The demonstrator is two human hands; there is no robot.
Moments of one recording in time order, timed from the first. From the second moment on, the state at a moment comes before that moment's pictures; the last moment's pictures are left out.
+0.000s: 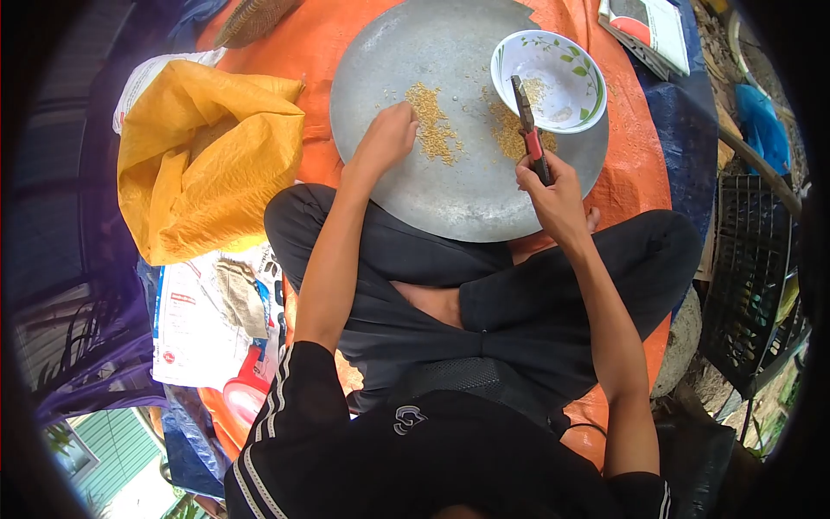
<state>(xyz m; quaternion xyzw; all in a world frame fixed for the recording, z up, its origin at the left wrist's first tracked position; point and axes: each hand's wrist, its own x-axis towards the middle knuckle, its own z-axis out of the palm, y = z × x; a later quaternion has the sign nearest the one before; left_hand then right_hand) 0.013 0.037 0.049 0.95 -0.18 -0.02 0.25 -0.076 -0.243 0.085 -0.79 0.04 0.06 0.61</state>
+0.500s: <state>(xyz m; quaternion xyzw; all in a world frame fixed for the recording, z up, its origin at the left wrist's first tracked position) 0.013 0.044 0.063 0.94 -0.06 -0.01 0.34 -0.081 -0.238 0.096 -0.79 0.04 0.11 0.60</state>
